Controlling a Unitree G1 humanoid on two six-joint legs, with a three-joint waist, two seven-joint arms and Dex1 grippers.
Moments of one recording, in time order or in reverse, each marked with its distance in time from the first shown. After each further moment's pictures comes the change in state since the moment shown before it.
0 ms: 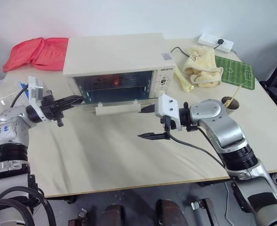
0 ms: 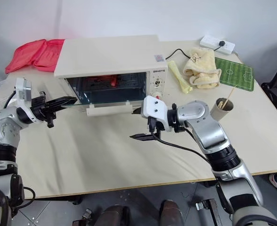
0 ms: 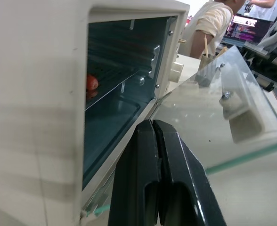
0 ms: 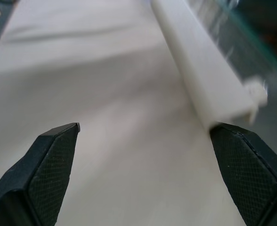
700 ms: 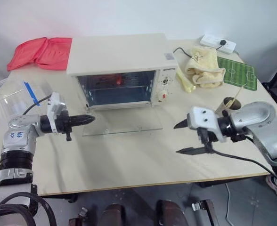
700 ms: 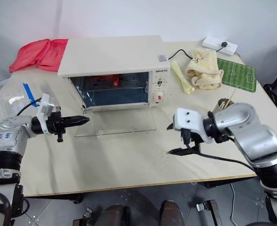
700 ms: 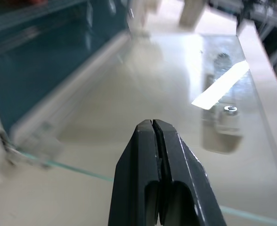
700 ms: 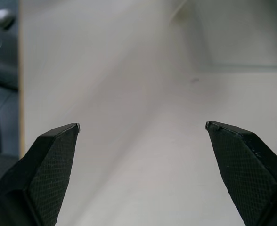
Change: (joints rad) left arm 0.111 -0.002 -0.143 -0.113 0.121 0.041 -0.017; right arm 0.109 -0.406 -0.107 -0.258 0.098 0.214 0.129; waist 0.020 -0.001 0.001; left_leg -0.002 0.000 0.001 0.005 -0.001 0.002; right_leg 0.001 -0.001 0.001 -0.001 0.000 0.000
